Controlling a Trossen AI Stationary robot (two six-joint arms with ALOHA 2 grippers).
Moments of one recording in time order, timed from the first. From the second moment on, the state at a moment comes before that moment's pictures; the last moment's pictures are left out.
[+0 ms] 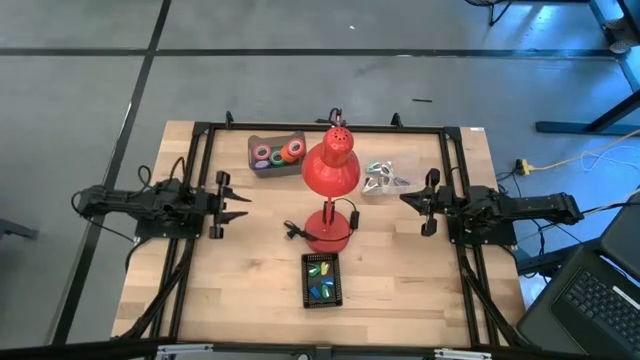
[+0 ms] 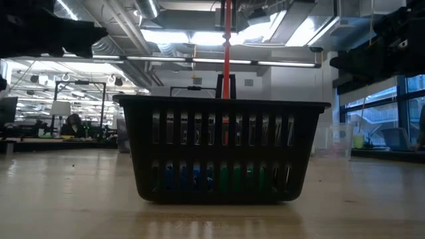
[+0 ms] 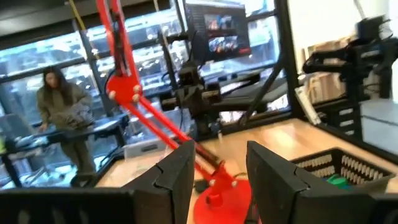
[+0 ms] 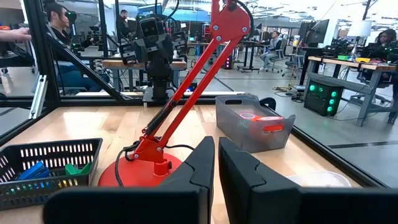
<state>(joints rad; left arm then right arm) -0.05 0.00 0.01 0.15 0.00 0.22 0.10 0.06 0.01 0.07 0.24 -0.03</state>
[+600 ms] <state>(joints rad) -0.06 0.00 0.01 0.15 -0.01 0.22 0.10 0.06 0.01 0.07 0.24 -0.03</state>
